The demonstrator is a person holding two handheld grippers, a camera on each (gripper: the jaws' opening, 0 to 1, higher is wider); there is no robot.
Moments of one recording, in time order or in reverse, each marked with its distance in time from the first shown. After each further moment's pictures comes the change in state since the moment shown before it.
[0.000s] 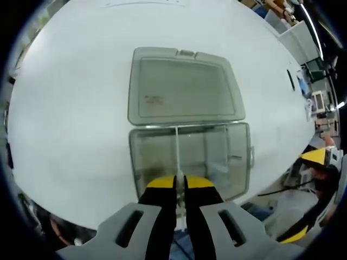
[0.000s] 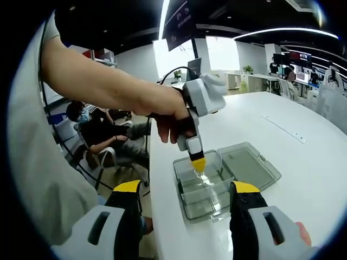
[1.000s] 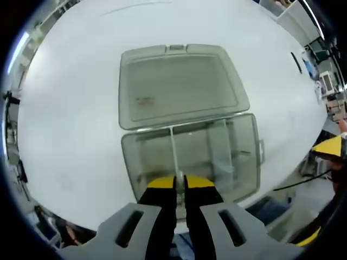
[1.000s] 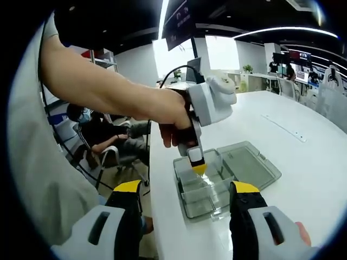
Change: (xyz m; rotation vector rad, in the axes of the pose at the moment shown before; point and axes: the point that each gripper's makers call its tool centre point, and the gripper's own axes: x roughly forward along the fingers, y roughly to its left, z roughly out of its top) left arm 0.010 -0.004 -0.003 0.129 0.018 0.125; right arm 0.000 0.000 -0.002 0.004 0.004 0.000
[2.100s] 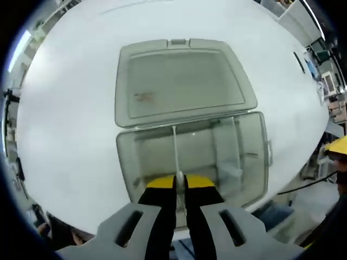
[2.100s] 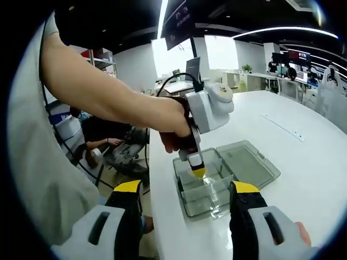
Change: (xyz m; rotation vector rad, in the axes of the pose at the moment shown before) left arm 0.012 0.005 -0.003 -0.039 -0.032 -0.012; right arm -0.002 0.000 -0.001 0.001 0.002 -0.010
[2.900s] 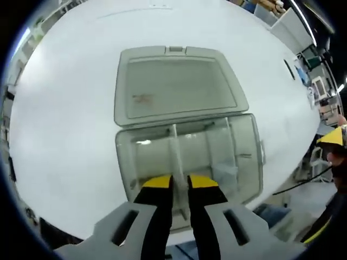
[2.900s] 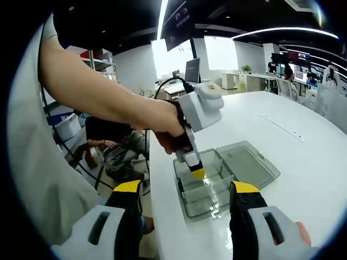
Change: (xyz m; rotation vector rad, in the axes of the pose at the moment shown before) left arm -0.003 -0.004 0.001 0.009 -0.083 -0.077; right arm -0.001 0.001 0.001 0.000 -0.005 -0.003
